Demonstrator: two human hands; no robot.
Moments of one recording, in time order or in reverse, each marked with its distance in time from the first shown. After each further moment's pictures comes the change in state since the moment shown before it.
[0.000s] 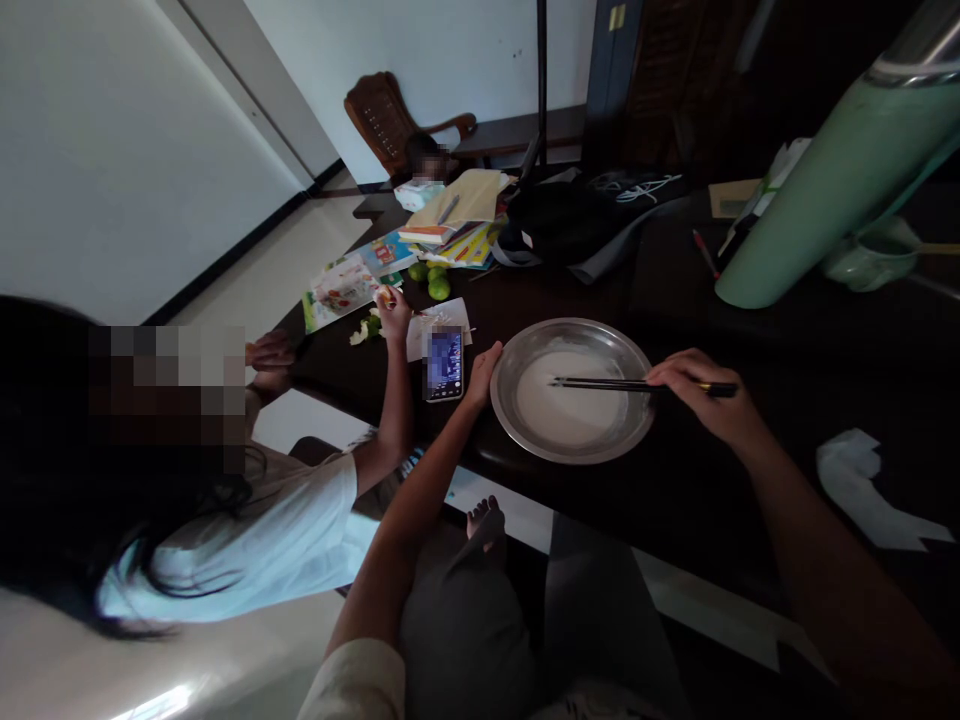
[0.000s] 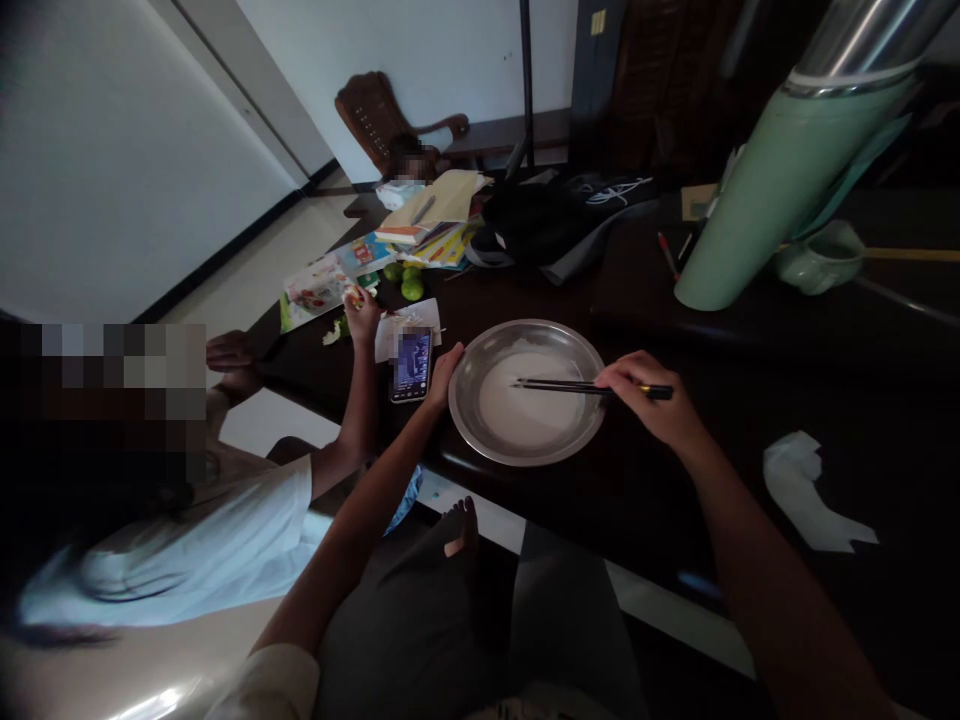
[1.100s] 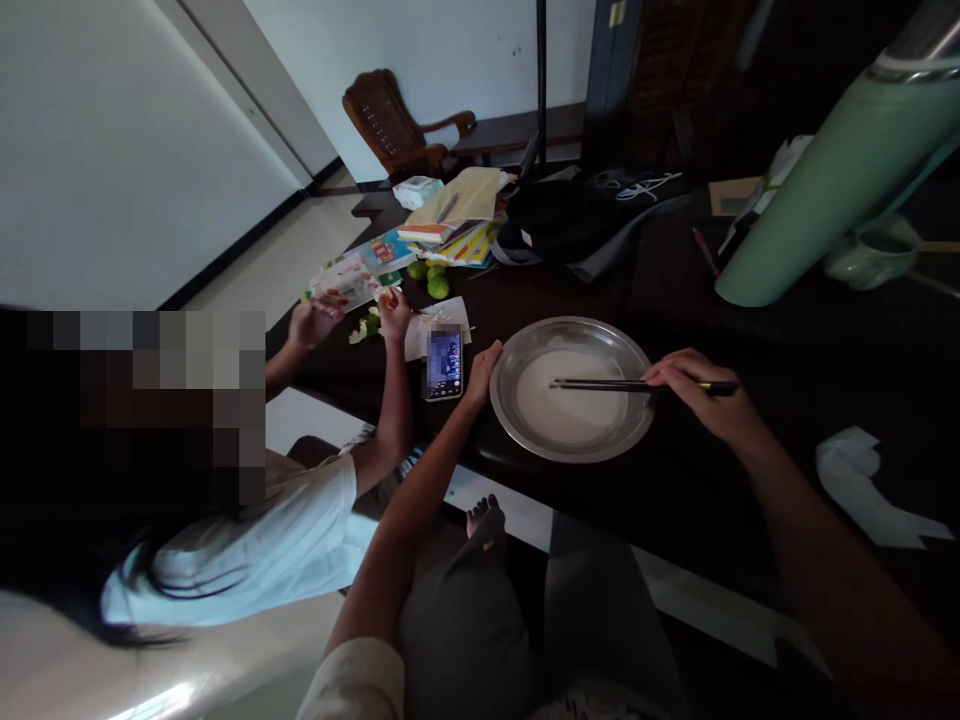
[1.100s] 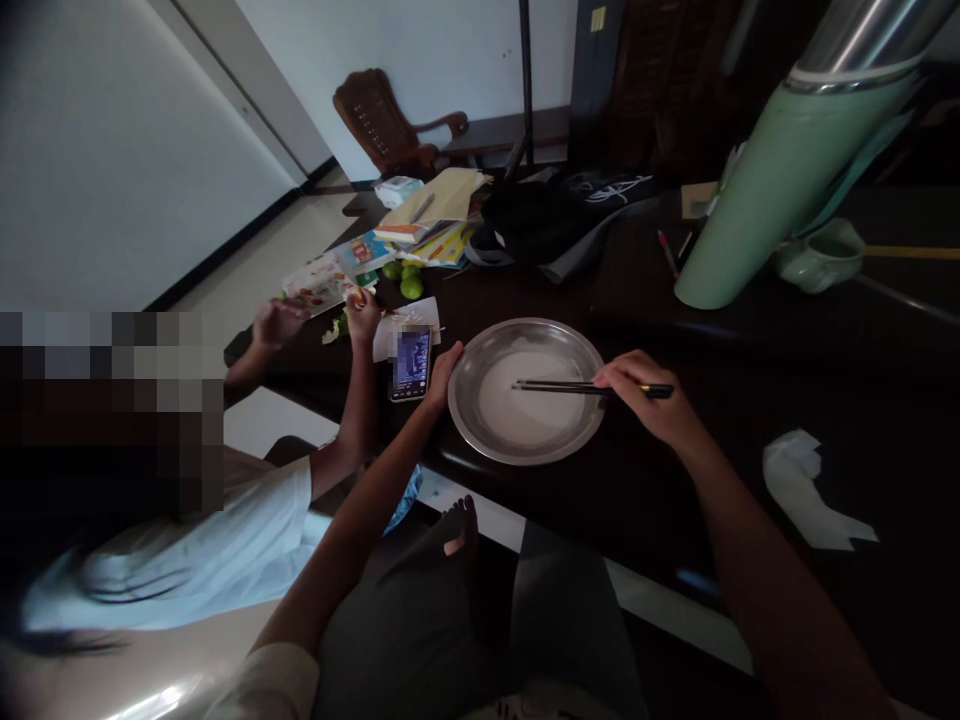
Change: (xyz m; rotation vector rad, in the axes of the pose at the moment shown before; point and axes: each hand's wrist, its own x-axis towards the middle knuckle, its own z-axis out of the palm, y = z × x) left_hand -0.001 -0.001 0.000 -0.017 -0.017 0.008; right_hand 0.001 -0.002 -0.002 0.025 -0.017 0.005
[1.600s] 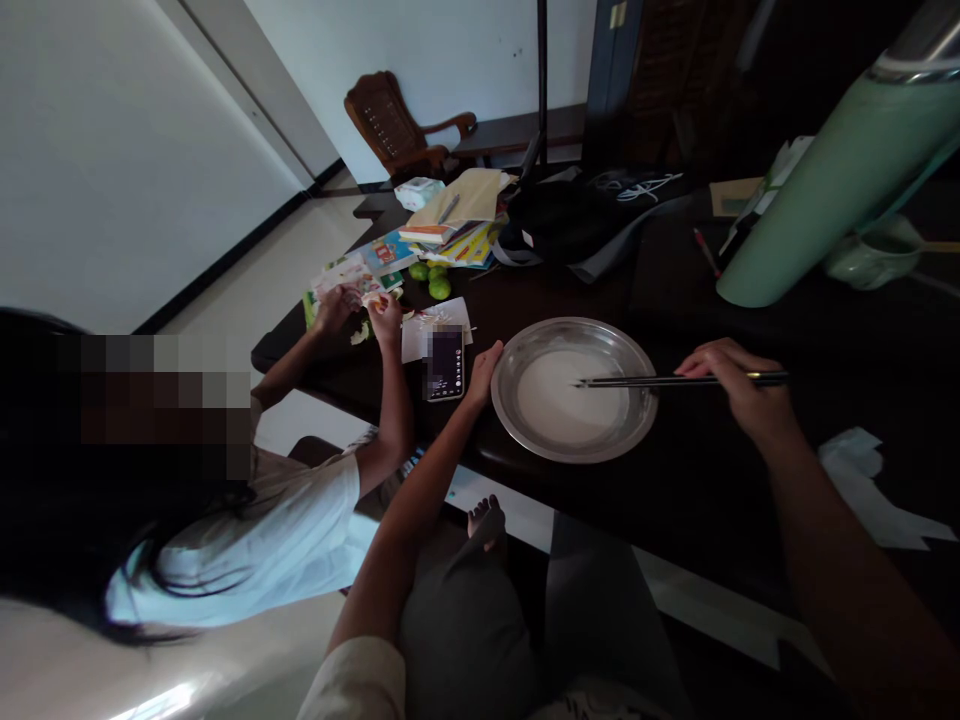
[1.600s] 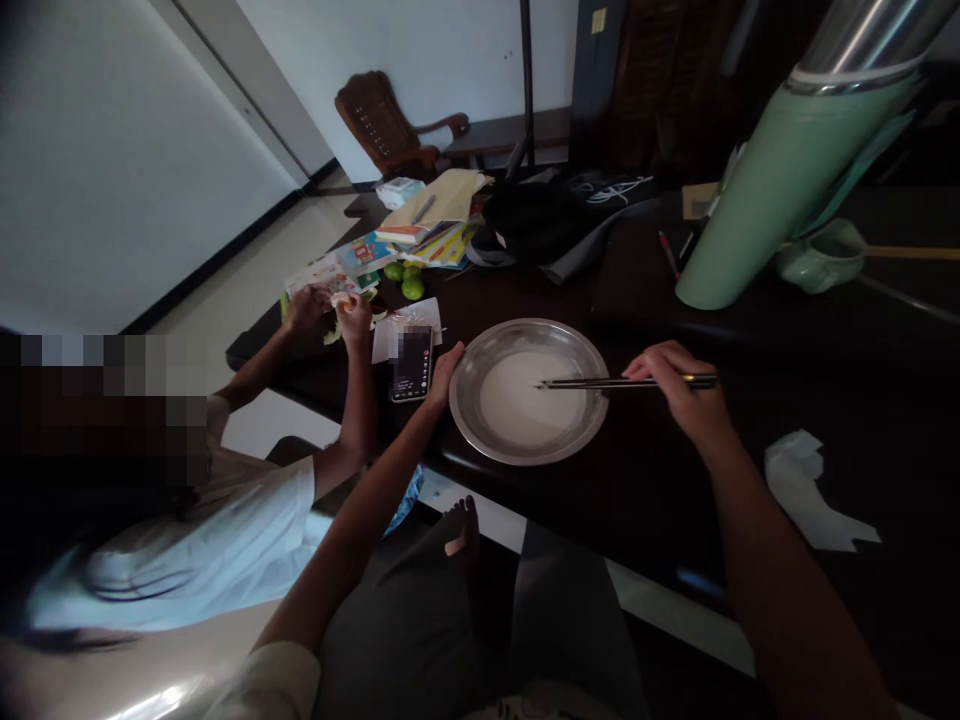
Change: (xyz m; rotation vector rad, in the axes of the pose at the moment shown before) left_hand 0.003 -0.003 -0.003 0.049 -0.004 0.015; right_hand 0.000 -0.001 -0.008 -0.006 0.141 0.013
